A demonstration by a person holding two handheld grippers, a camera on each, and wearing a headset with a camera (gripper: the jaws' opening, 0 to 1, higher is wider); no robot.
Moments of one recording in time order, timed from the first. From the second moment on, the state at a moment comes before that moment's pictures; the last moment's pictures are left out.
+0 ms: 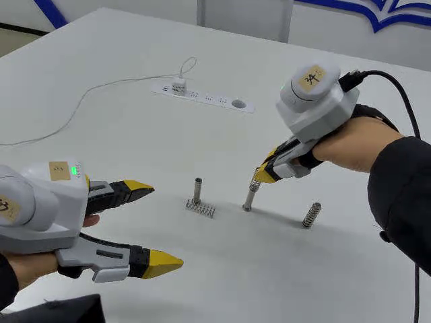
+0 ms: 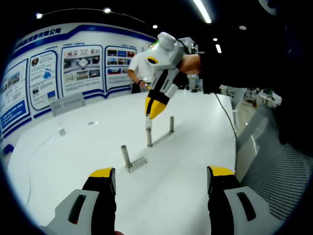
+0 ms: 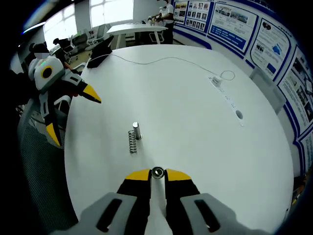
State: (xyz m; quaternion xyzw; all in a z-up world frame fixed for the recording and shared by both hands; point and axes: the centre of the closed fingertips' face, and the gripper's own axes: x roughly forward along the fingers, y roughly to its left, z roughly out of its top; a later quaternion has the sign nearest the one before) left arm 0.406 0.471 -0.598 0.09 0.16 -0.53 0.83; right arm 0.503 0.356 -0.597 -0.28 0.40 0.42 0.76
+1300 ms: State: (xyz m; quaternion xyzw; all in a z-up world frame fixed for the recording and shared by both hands) left arm 0.408 0.473 -0.598 0.09 0.16 -0.52 0.83; right arm 0.503 0.356 -0.644 -0.26 0.45 0.42 0.75
